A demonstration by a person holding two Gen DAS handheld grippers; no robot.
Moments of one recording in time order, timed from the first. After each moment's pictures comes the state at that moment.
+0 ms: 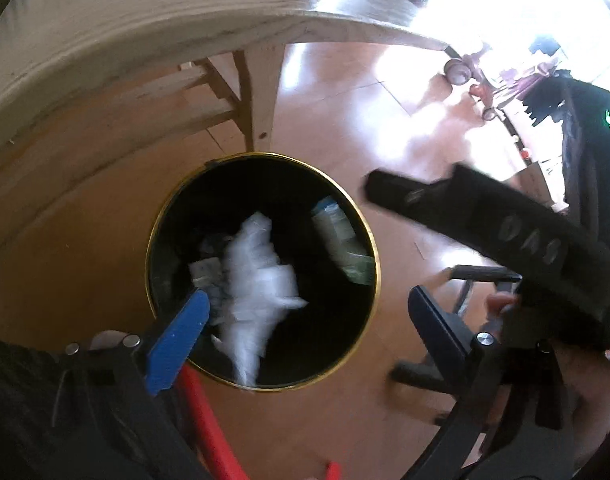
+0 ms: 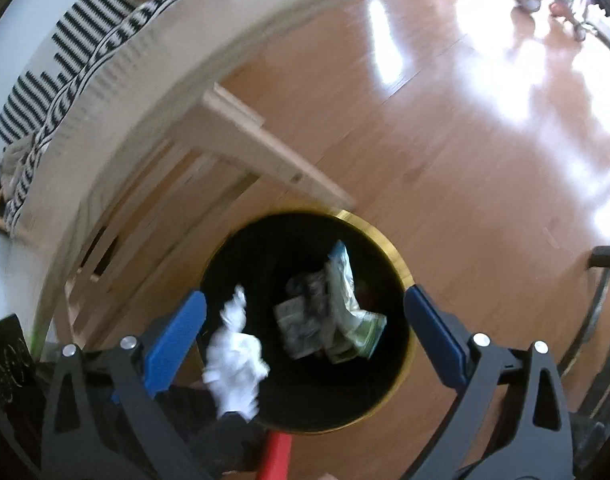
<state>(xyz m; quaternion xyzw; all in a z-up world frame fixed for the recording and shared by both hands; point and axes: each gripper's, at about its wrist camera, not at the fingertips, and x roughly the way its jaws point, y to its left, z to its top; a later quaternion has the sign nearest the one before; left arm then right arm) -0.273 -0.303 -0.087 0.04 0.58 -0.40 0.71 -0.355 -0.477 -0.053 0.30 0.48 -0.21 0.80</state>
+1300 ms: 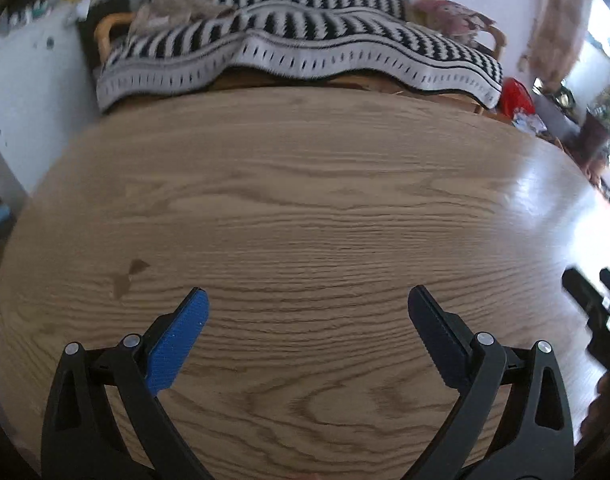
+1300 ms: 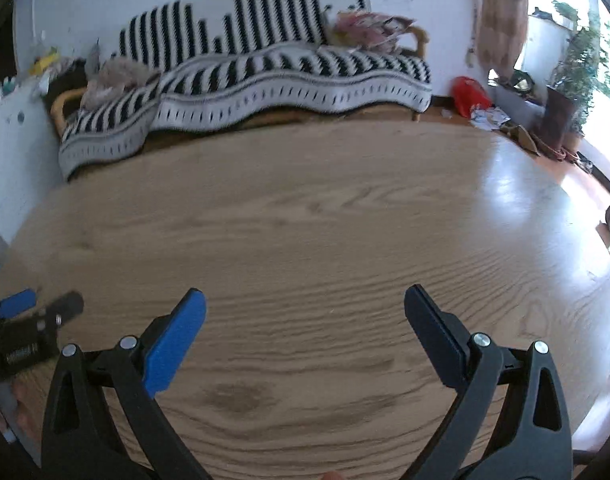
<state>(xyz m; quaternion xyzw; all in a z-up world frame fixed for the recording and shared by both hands) 0.006 0.016 0.041 -0.01 0.46 -0.04 0.88 -0.054 -0.214 0.062 0.05 0.39 -0.08 0.92</state>
